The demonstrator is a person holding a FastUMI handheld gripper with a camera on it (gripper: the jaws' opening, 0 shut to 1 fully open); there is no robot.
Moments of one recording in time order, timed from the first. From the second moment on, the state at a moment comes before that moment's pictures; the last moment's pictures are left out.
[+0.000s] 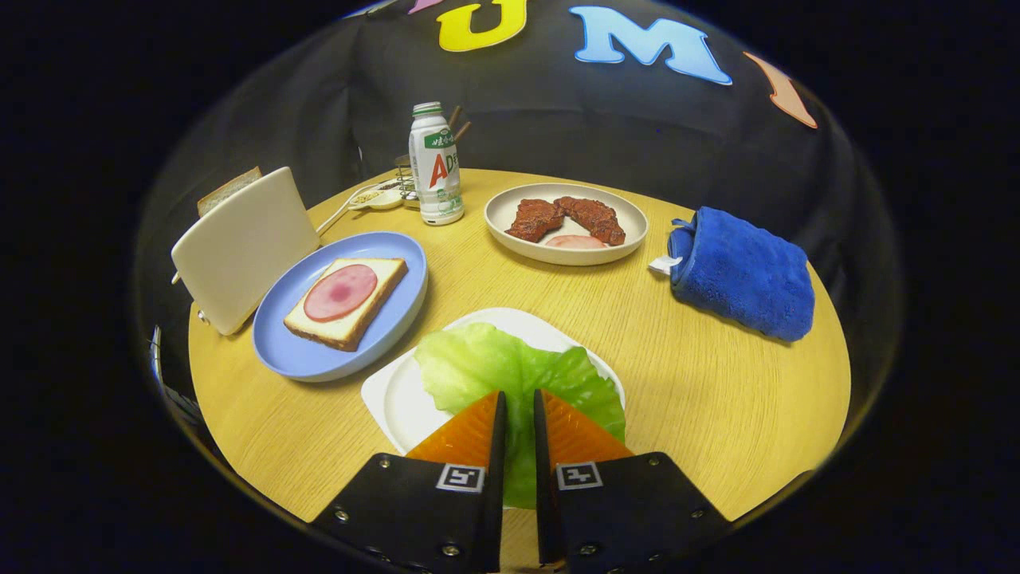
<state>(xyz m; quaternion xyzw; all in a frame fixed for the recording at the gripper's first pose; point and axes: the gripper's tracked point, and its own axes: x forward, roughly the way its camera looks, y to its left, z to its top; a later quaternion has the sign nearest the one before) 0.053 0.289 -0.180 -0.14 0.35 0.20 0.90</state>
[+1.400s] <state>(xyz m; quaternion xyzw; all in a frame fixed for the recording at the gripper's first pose) 0.059 0.378 -0.077 -0.09 0.24 0.28 0.93</state>
